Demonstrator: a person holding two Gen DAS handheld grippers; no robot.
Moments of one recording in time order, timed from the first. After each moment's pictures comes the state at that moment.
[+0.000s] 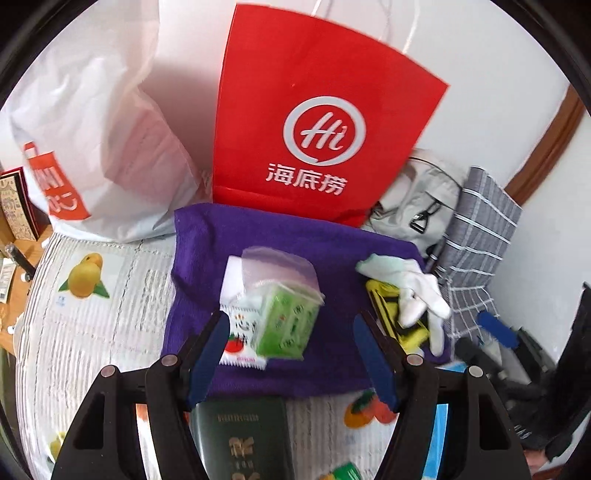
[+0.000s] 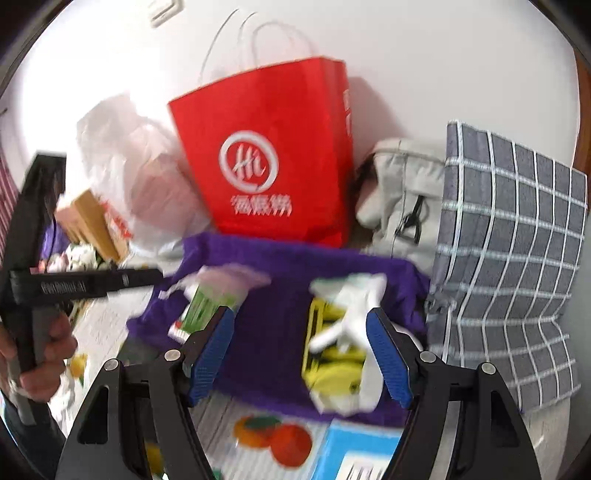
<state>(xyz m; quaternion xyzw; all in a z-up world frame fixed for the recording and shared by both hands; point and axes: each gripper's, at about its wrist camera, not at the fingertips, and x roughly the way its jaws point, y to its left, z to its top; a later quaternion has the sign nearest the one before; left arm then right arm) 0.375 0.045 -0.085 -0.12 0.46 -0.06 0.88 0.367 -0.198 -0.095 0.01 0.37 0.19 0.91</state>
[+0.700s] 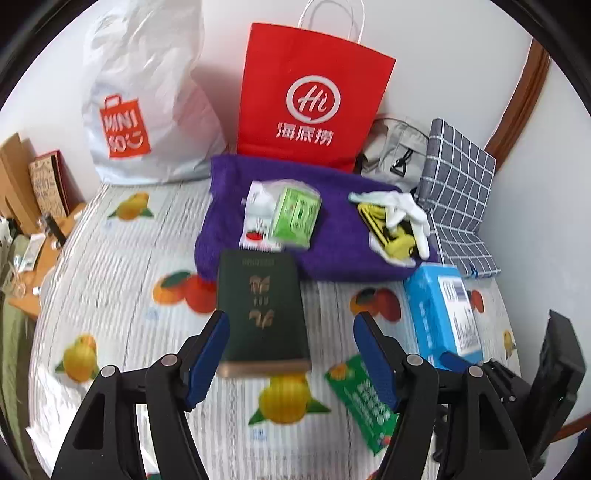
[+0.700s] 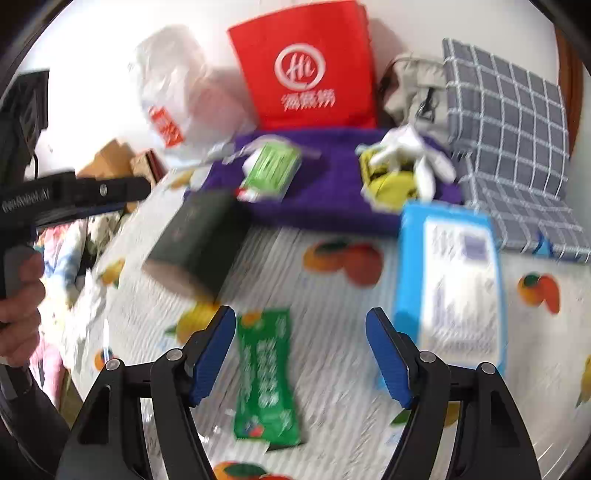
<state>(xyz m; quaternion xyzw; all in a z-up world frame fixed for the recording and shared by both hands) 0.230 0.043 -0.096 -0.09 0.45 -0.04 0.89 0.215 -0.180 -0.157 0.02 0.44 0.21 0.87</state>
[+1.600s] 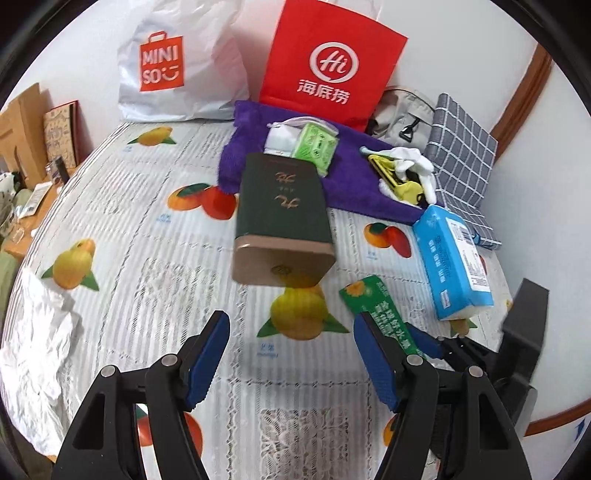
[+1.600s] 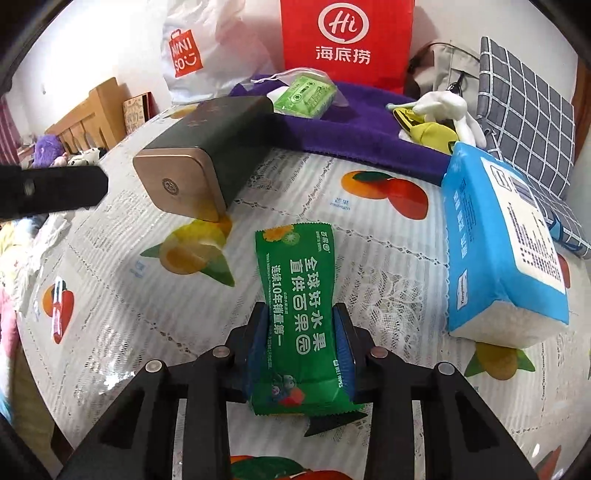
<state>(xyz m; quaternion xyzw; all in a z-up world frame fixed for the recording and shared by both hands) 0.159 0.054 -0.147 -0.12 0.47 -0.03 0.88 0.174 -0.126 -0.215 -0.07 0.45 0.18 0.87</state>
